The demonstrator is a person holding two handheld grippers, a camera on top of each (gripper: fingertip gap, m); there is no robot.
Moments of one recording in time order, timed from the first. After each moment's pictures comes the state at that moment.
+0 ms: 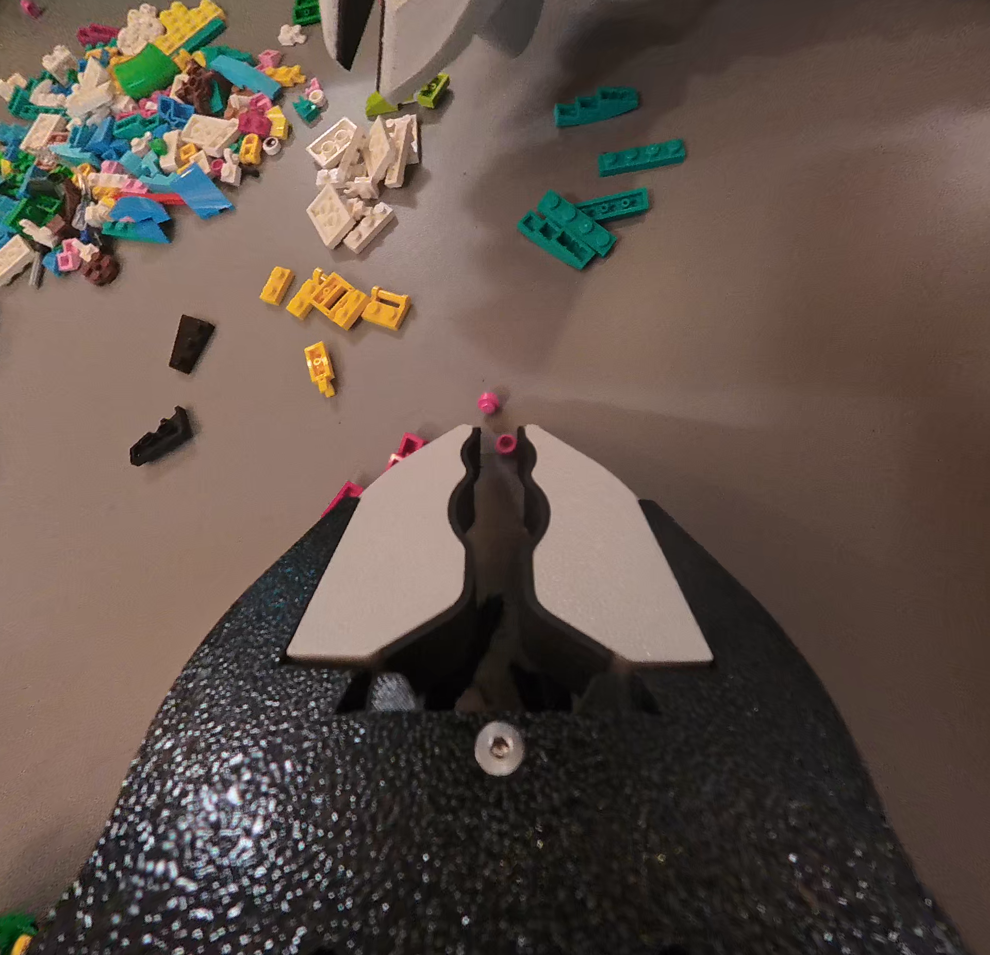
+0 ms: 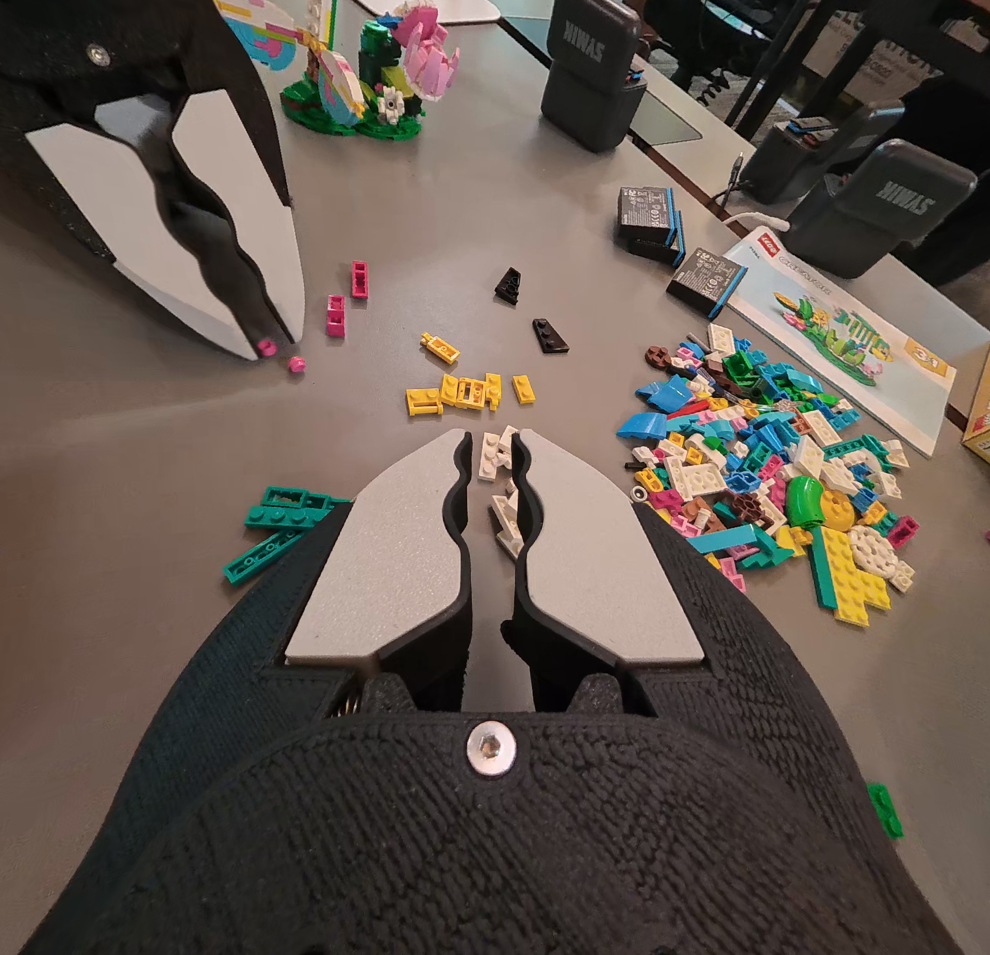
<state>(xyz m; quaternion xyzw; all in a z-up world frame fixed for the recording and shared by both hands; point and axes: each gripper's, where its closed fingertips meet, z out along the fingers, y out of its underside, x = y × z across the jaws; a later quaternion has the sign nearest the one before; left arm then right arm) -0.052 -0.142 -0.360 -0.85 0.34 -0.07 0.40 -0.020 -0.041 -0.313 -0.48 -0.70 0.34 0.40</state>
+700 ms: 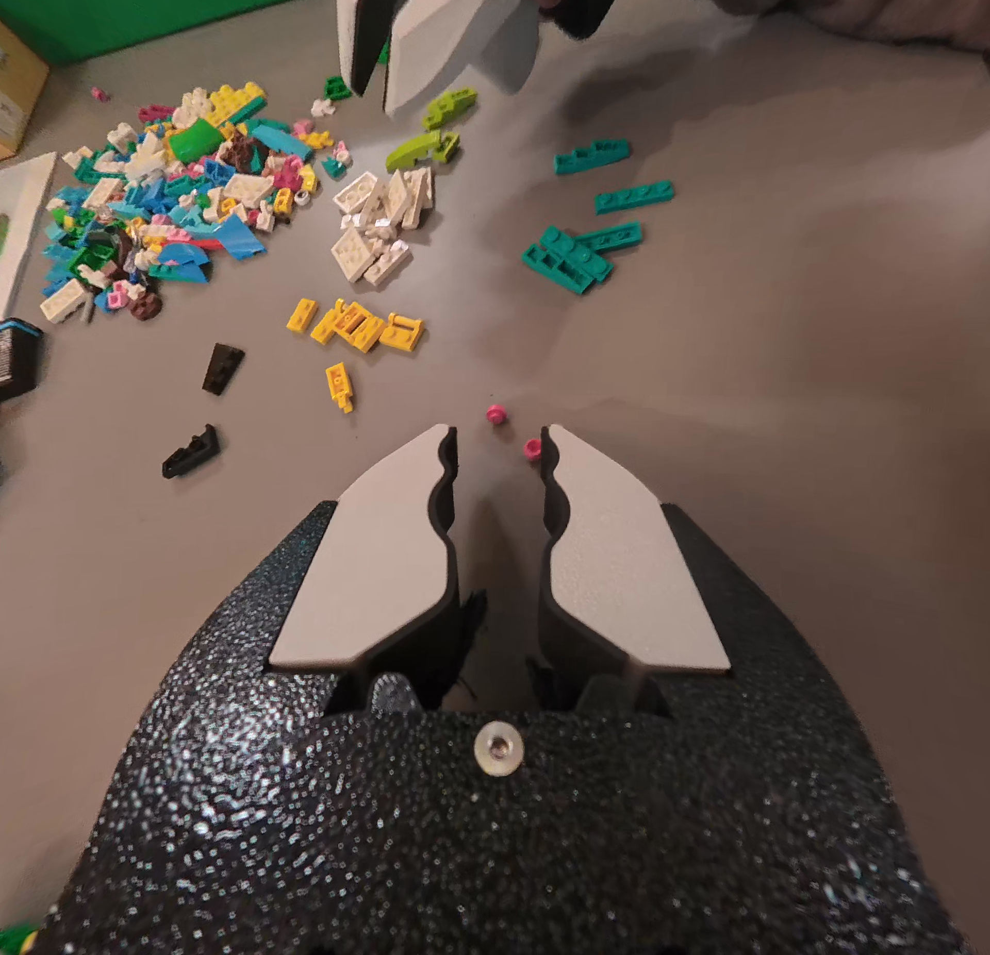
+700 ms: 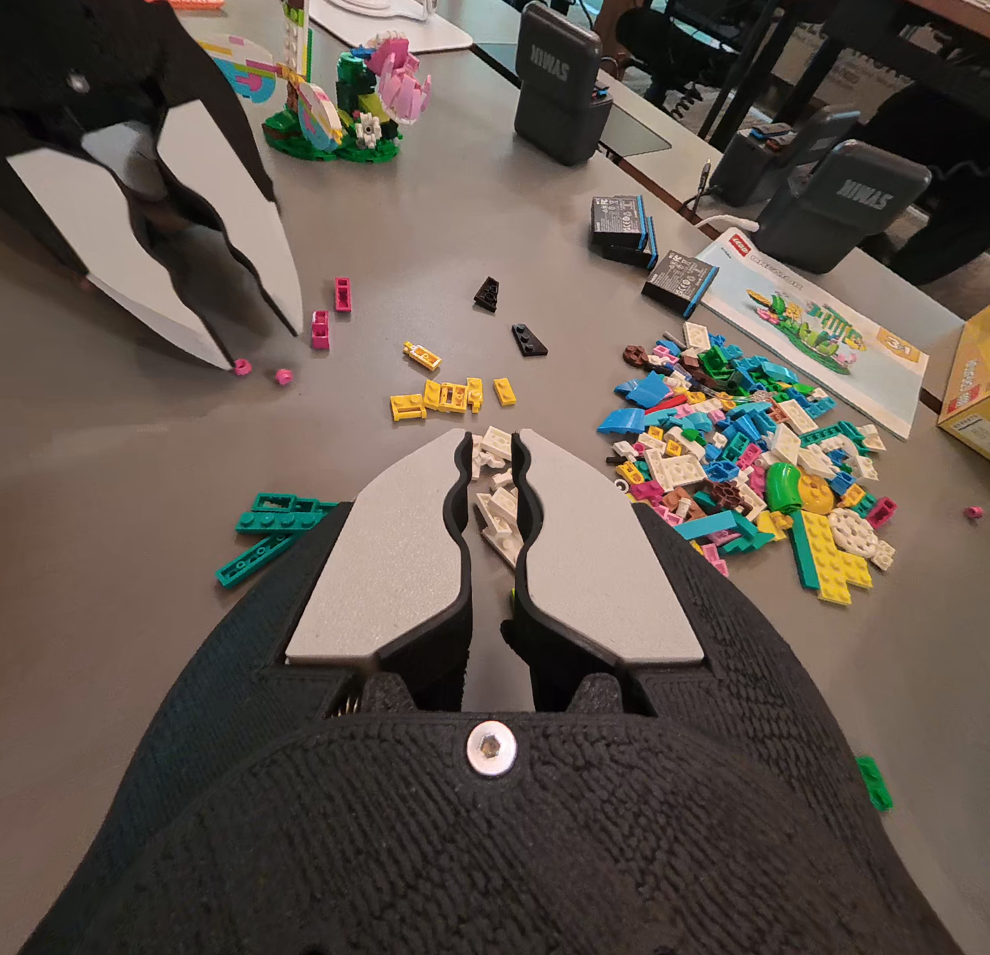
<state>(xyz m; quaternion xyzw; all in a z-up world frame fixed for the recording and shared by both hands) -0.052 -0.141 -0.352 -0.82 0.35 -0.07 0.44 -0.017 -0.033 -0.306 -0.49 -0.68 0.35 0.41</state>
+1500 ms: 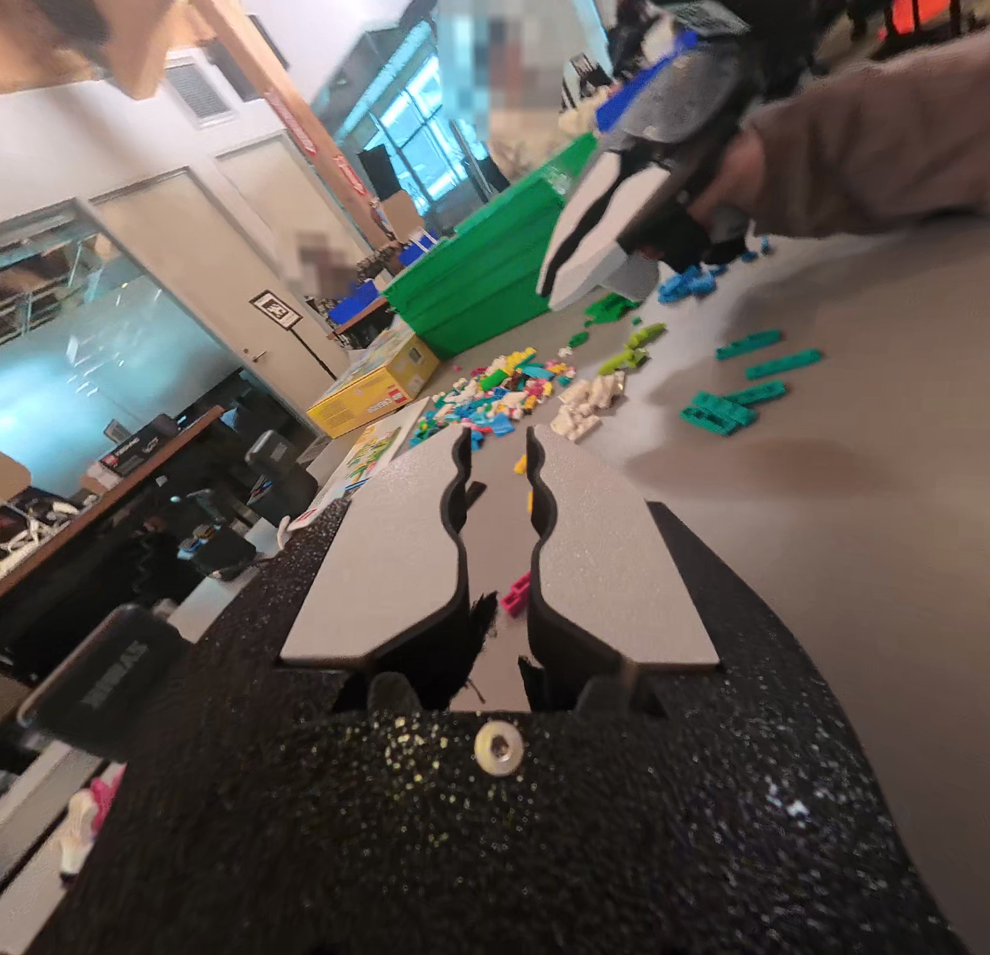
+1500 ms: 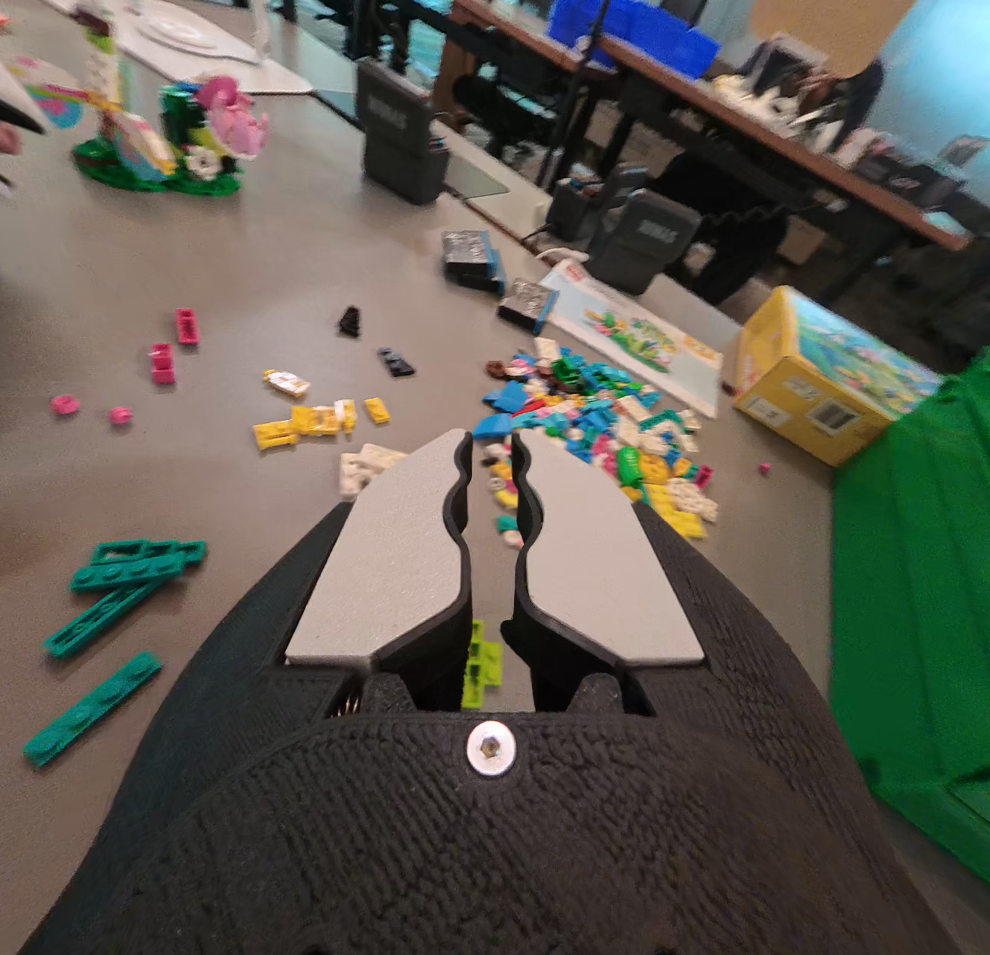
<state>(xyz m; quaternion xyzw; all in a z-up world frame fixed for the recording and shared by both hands) -0.075 -0.144 -0.271 -0.65 0.28 0.12 0.69 -0.013 0.009 -0.286 -0.52 -0.61 0.30 0.51</state>
